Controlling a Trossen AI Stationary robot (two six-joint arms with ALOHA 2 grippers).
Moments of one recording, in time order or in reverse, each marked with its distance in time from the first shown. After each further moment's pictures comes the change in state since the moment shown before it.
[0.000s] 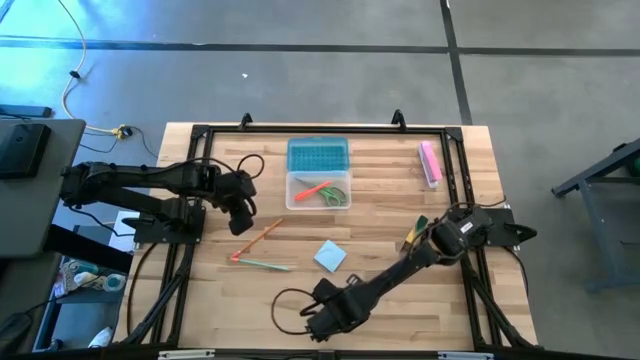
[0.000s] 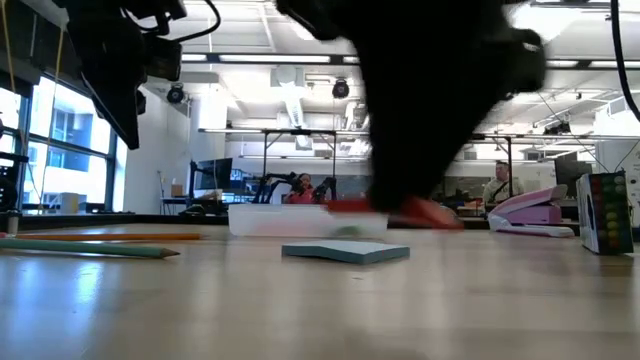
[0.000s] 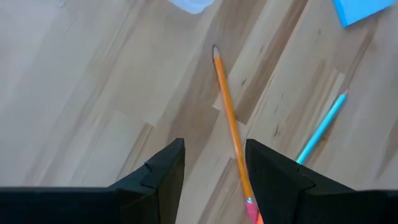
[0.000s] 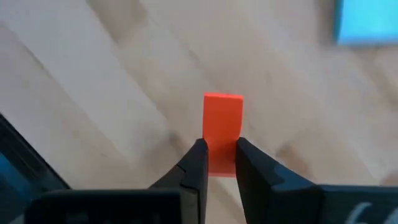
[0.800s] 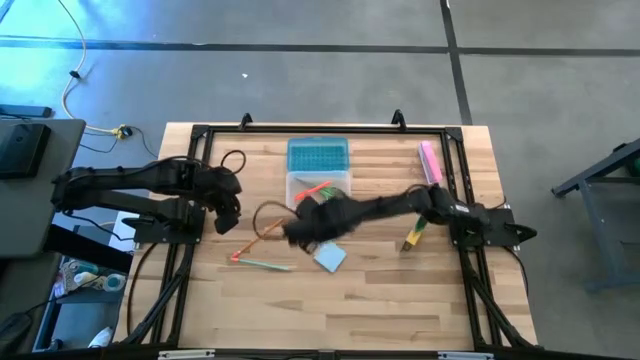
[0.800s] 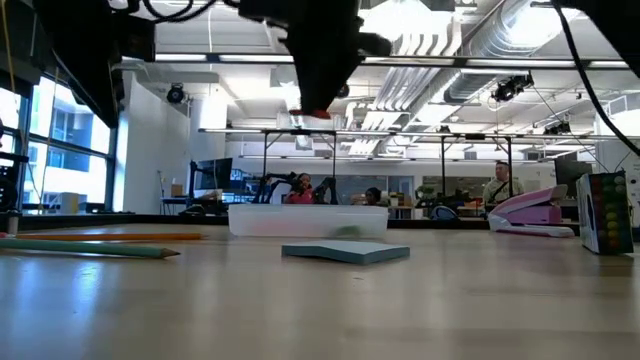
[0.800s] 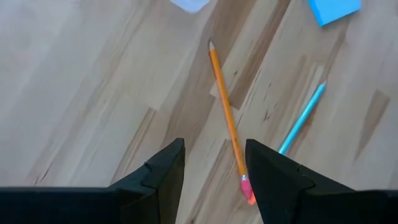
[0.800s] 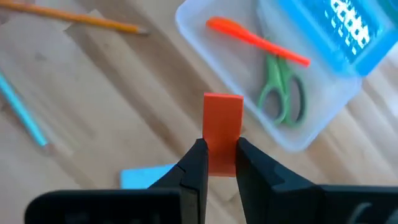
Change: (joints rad) left arm 0.000 -0.186 0.000 -0.112 0.017 -0.005; right arm -0.374 -0.087 0.217 -0.317 0.244 -0.397
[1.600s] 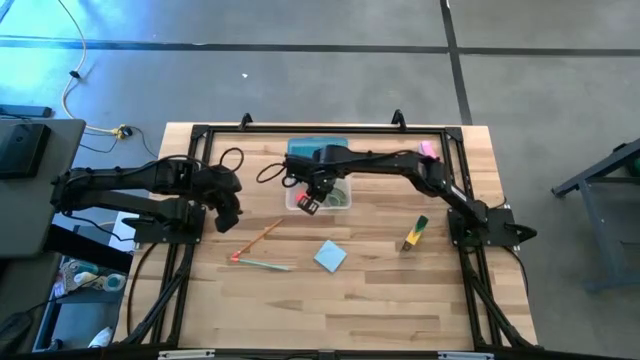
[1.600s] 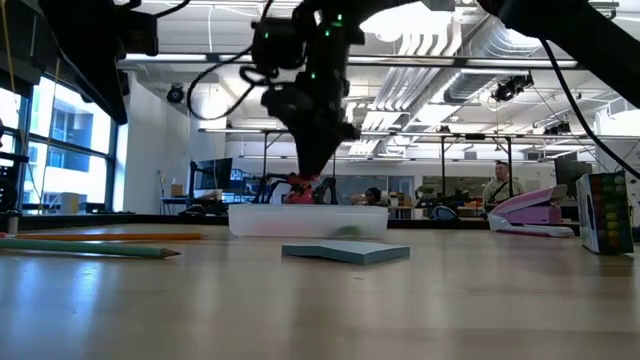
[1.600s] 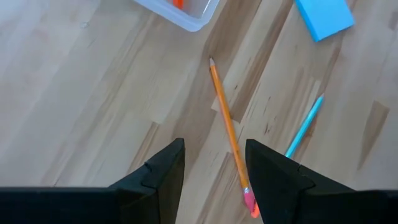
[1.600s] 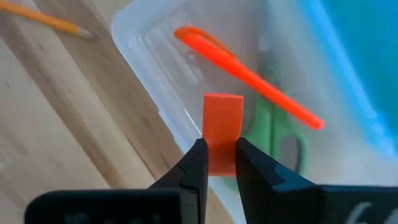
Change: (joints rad) left arm 0.002 -0.015 0.000 0.035 -0.031 0.017; right arm -0.335 0.008 -0.183 0.234 -0.392 -0.474
